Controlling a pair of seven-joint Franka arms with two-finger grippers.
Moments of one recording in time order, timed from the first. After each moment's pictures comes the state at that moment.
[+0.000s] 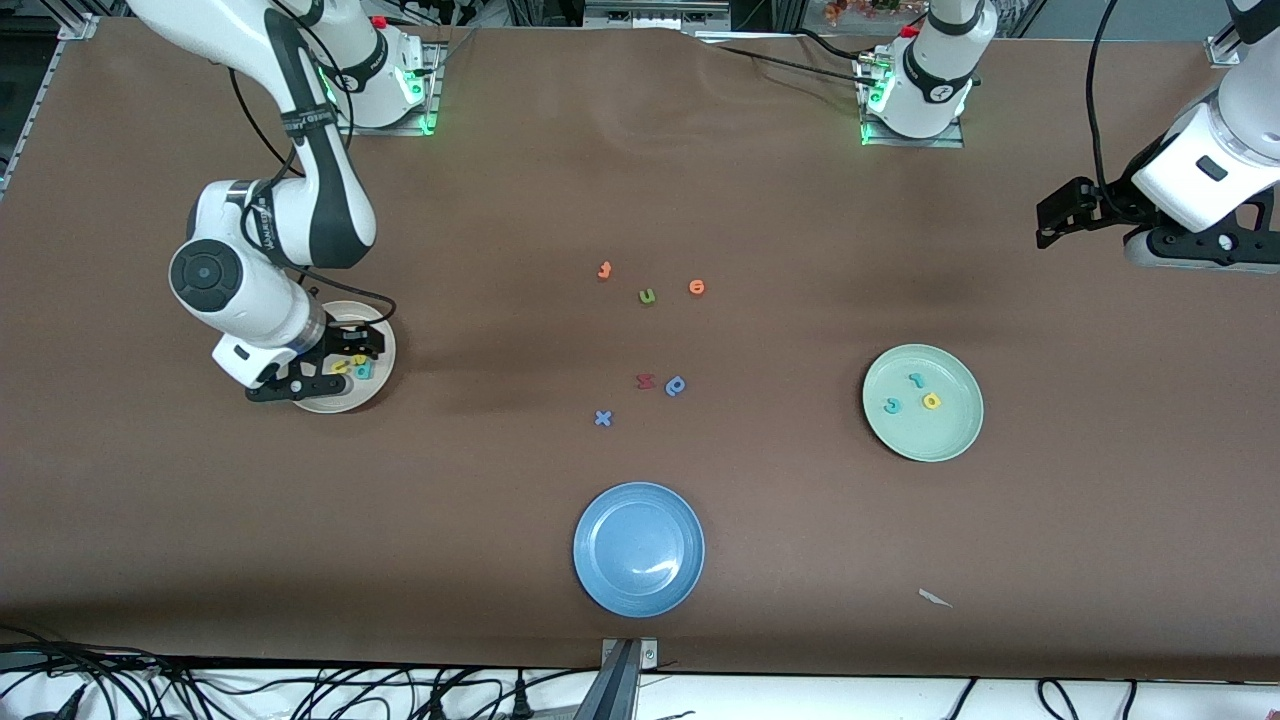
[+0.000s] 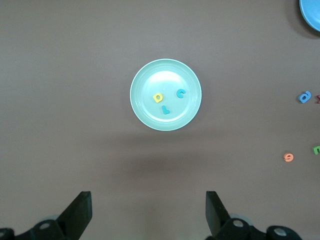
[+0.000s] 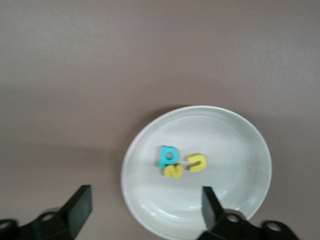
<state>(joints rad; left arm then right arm) -0.01 -0.03 -0.07 -1.67 0.00 1.57 -0.03 0.63 0.36 -0.47 -1.98 0.13 2.22 -0.02</state>
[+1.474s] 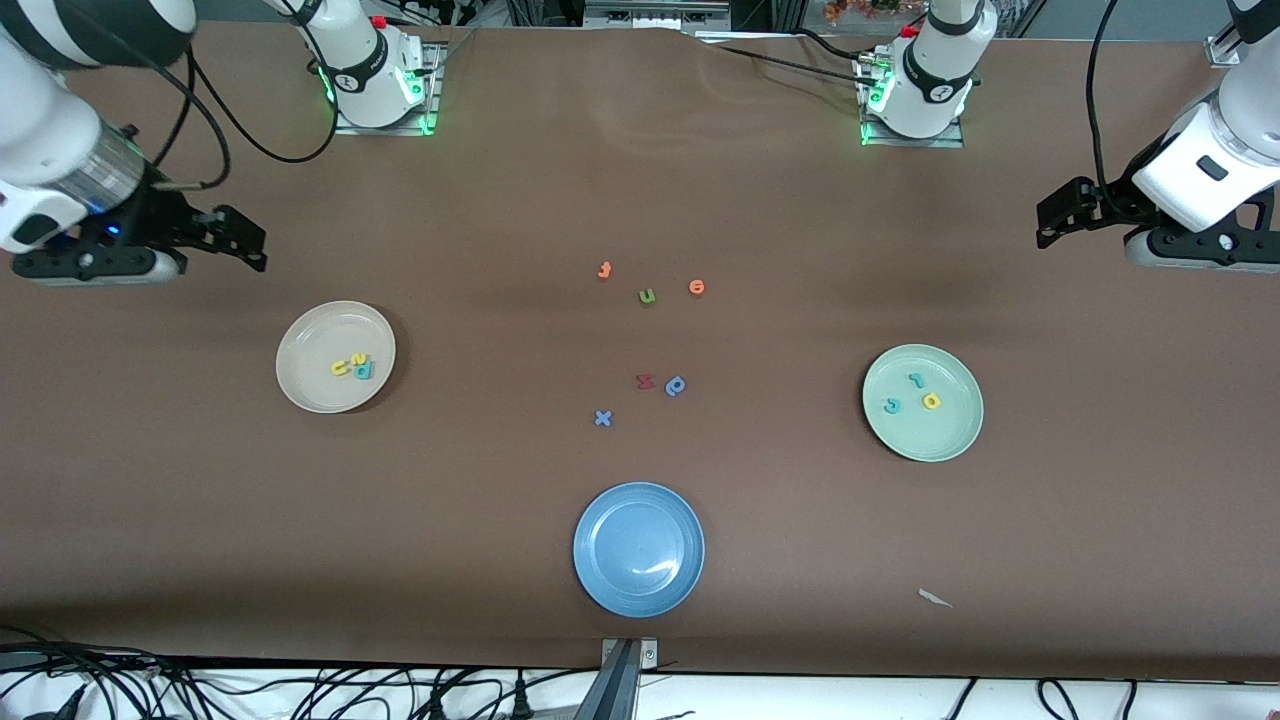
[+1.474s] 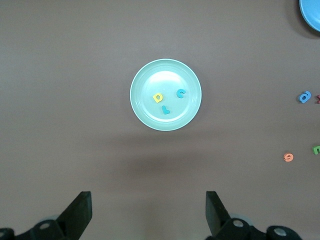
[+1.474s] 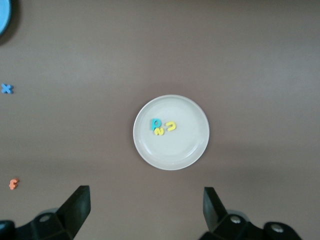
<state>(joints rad) -0.01 -0.03 -0.07 -1.67 0.00 1.57 -0.03 0.16 -0.06 -0.07 -1.82 -0.01 1.80 0.05</state>
